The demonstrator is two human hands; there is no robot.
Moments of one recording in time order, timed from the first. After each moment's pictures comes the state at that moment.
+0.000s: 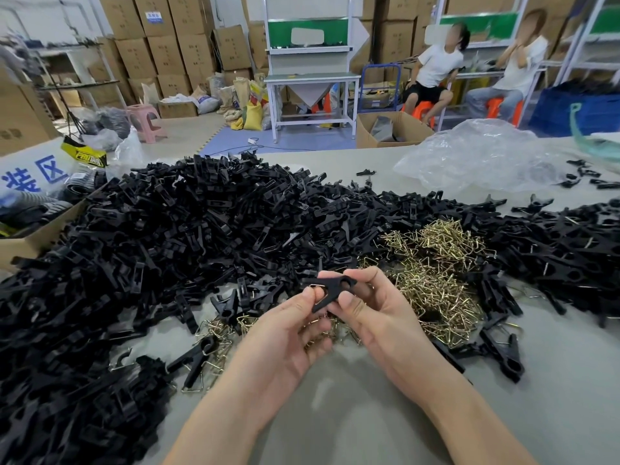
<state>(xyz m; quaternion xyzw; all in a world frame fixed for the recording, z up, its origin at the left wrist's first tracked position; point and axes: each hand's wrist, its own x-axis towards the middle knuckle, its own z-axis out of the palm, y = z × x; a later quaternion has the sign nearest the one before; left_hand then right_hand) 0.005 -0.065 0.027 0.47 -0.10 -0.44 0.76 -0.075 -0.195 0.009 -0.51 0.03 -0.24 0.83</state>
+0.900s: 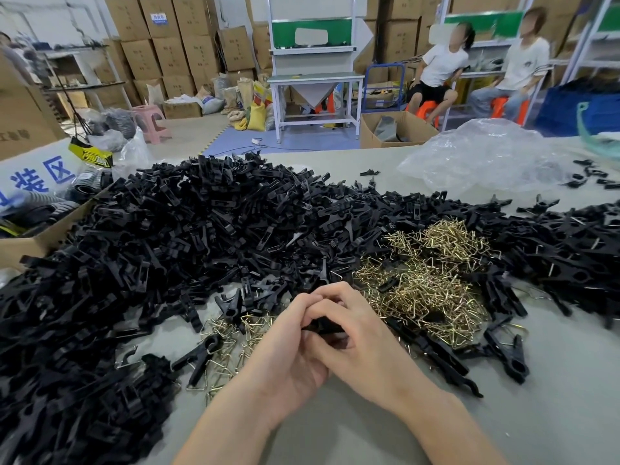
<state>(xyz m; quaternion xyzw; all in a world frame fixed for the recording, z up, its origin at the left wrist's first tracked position) 0.000 -0.071 0.028 0.49 -0.03 -0.48 0.73 -0.077 -0.177 0.004 -0.88 0.02 -0.23 0.41</state>
